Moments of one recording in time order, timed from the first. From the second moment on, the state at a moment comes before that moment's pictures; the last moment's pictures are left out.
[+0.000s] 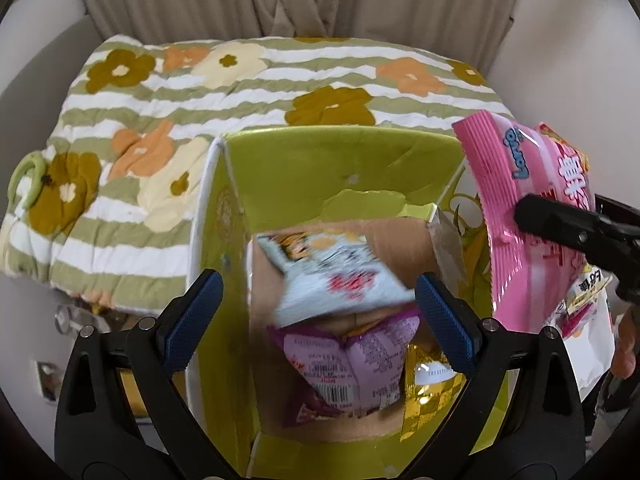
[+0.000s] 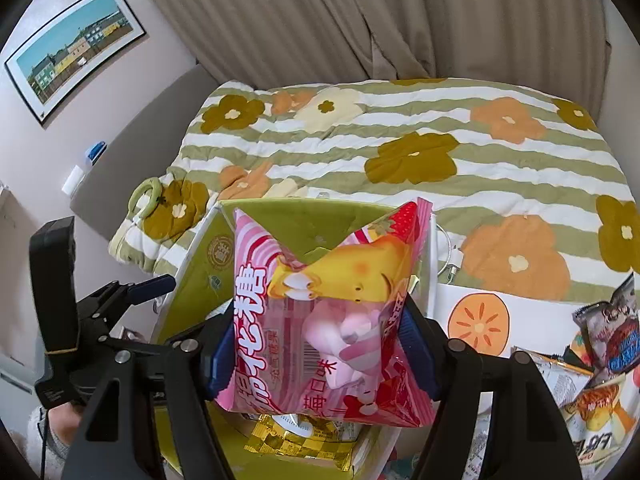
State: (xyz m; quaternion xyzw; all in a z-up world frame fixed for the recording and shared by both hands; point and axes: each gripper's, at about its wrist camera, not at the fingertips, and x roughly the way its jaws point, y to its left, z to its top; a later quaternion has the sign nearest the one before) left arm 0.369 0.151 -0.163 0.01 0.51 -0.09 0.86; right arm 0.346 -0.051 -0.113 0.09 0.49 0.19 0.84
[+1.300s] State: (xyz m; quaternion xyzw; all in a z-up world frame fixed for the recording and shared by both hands) left arm 0.296 0.171 -0.120 -0.03 0.48 -0.07 0.88; right arm 0.320 -0.035 -0.090 0.06 0.46 0.20 0.86
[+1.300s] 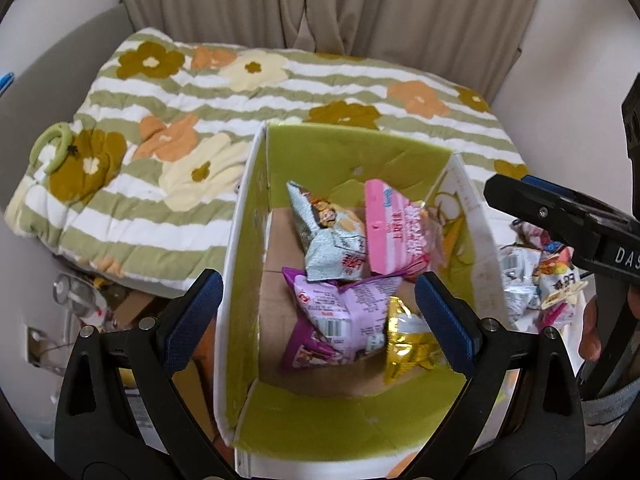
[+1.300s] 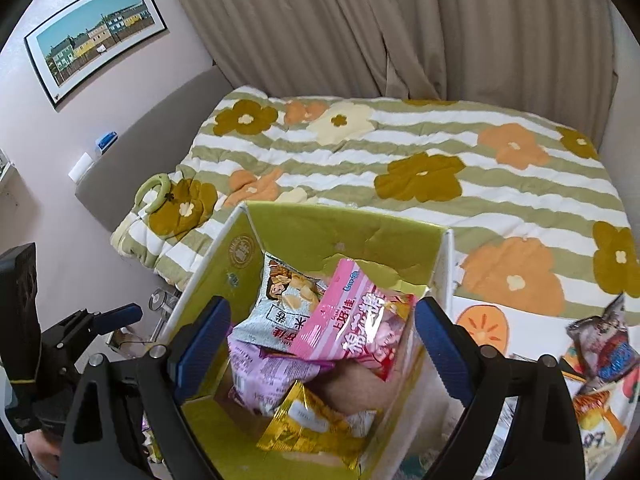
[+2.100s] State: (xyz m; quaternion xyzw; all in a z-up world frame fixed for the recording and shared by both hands) left arm 0.243 -0.015 -0.058 -0.01 0.41 -0.18 0.90; right arm 0.181 -0.240 -0.004 0.08 0.36 -0.02 0.93
